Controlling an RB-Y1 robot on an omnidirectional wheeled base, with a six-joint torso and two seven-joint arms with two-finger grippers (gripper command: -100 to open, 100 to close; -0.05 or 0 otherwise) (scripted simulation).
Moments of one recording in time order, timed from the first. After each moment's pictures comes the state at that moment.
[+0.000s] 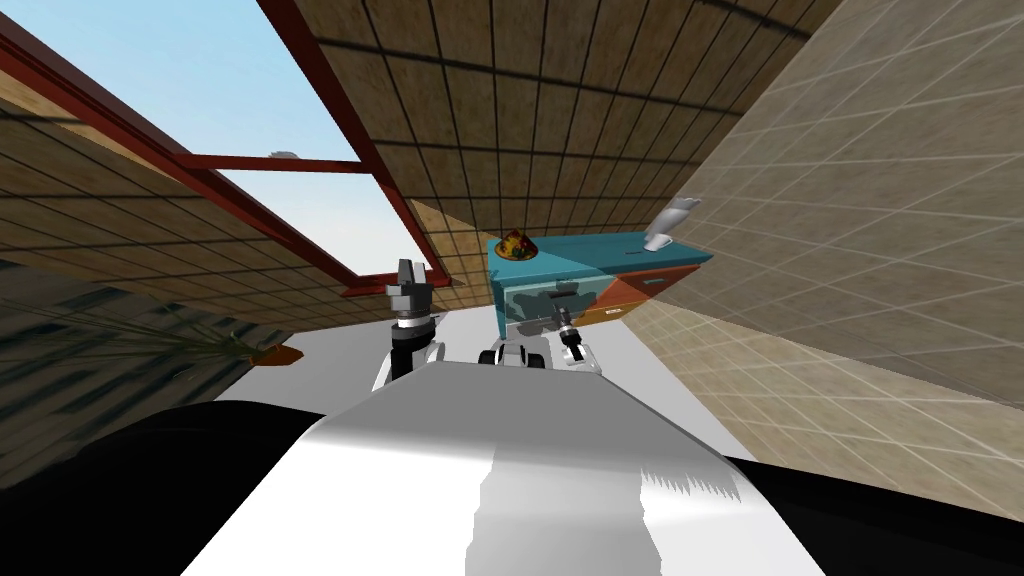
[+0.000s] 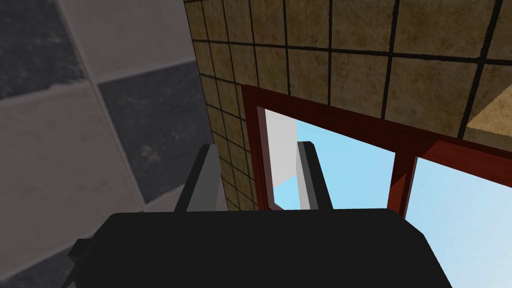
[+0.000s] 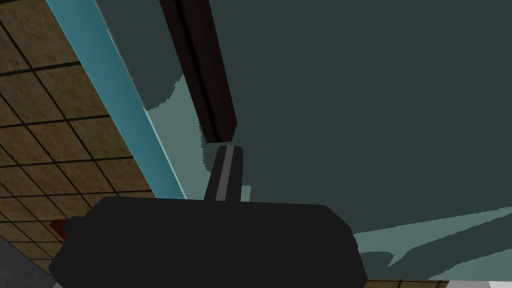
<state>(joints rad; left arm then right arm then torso) 0.55 0.03 0.05 -2.31 -0.08 -0.63 0.04 0.05 -0.09 -0.17 -1.11 0.60 -0.71 2.32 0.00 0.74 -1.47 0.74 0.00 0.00</state>
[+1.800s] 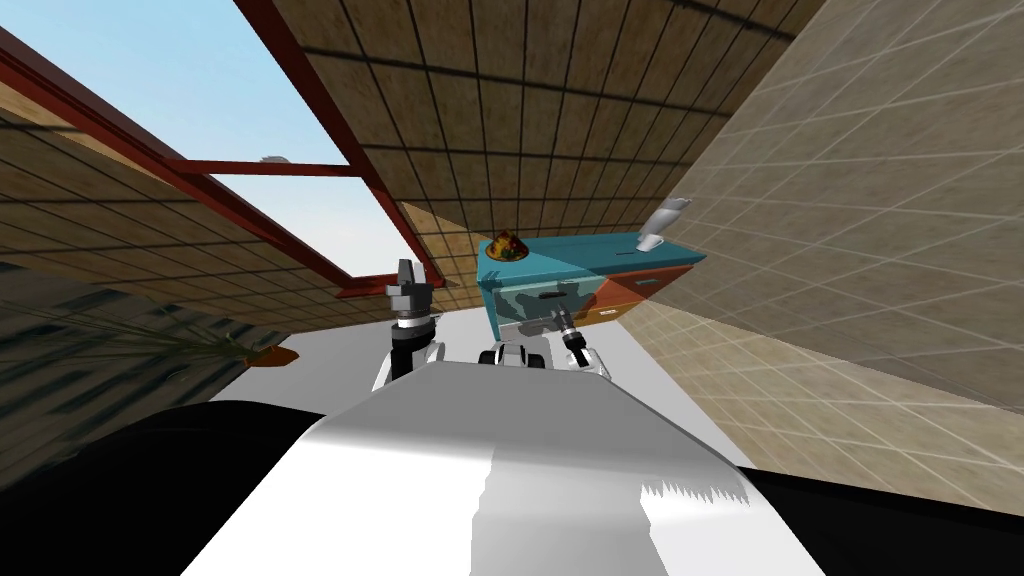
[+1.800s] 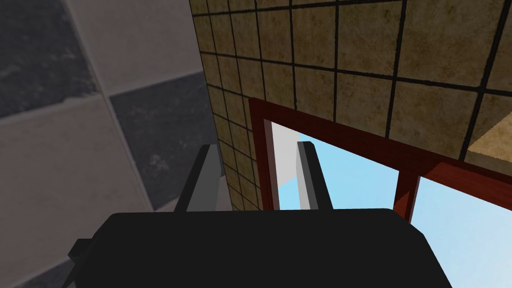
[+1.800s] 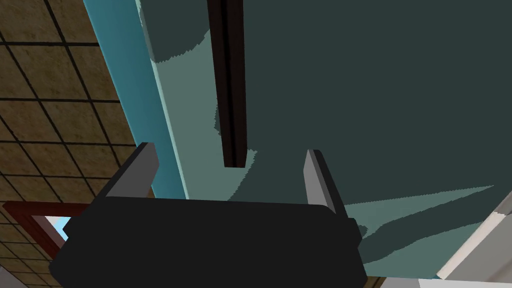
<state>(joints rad) 0.55 0.03 0.05 -2.31 -0.08 -0.63 0.04 0.19 -0.15 -0.06 -1.34 0.63 -0.58 2.36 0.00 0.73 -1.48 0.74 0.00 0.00</state>
